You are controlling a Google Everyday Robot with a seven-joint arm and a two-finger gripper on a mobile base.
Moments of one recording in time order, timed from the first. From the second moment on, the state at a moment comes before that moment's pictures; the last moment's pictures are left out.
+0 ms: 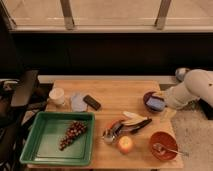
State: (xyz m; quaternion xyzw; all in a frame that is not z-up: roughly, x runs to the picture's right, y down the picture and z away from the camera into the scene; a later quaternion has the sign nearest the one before) arm 0.276 0.100 0.711 -0.24 -0.16 0.01 0.96
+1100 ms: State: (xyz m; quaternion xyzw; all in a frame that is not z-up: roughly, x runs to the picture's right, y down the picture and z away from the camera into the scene) arm 0.276 0.100 0.712 -0.24 -0.16 0.01 0.96
